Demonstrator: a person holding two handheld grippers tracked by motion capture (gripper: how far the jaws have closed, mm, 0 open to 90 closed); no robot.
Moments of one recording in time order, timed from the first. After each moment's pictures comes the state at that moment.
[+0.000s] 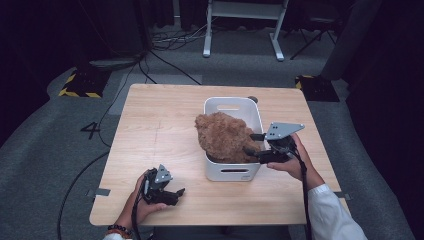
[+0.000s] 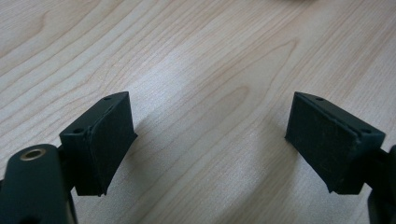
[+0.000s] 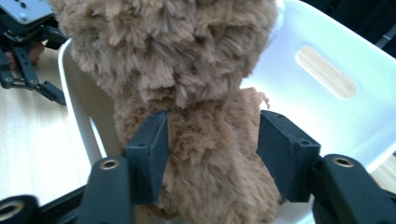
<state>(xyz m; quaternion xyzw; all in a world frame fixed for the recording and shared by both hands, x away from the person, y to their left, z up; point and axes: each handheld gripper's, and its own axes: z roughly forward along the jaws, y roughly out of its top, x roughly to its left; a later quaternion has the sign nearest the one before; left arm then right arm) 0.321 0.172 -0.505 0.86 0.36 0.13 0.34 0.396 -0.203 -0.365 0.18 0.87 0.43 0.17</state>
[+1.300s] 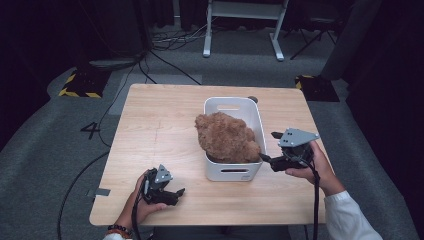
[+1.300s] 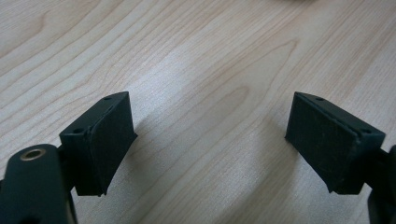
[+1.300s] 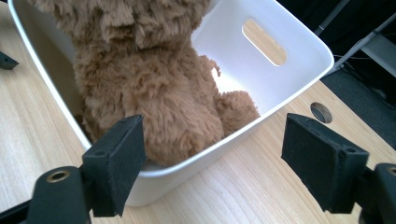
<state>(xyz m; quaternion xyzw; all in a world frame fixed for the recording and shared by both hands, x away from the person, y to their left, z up) 0.321 0.172 -0.505 0.86 0.36 0.13 0.34 0.370 -0.234 -0.356 0.21 0.87 0.37 0.26</state>
